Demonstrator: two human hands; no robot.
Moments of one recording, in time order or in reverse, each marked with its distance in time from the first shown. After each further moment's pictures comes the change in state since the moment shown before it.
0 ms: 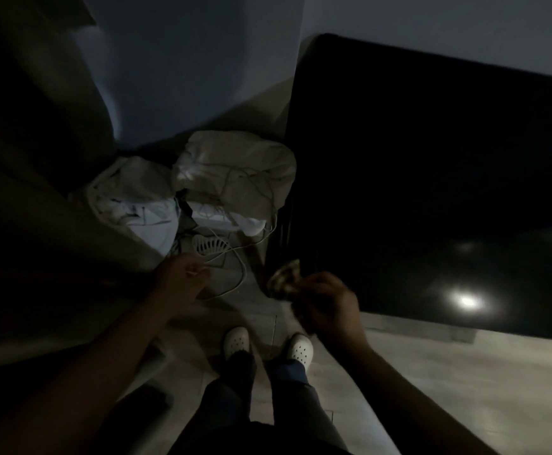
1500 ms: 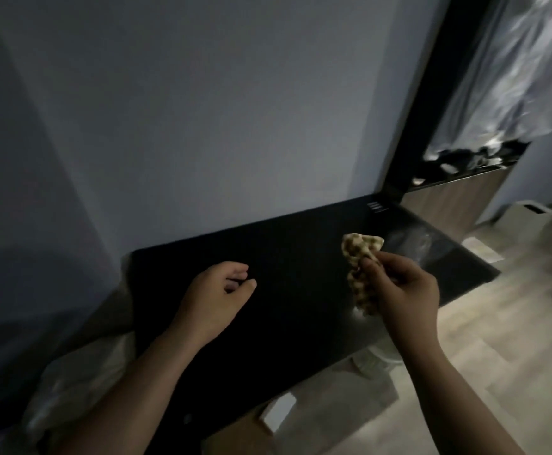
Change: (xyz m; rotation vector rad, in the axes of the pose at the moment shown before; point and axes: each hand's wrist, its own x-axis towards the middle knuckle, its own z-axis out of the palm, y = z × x) left_hand -0.192 0.378 0.057 -0.089 -0.193 0.902; right_hand -0.172 -0.108 -0.364 0.193 1.194 0.077
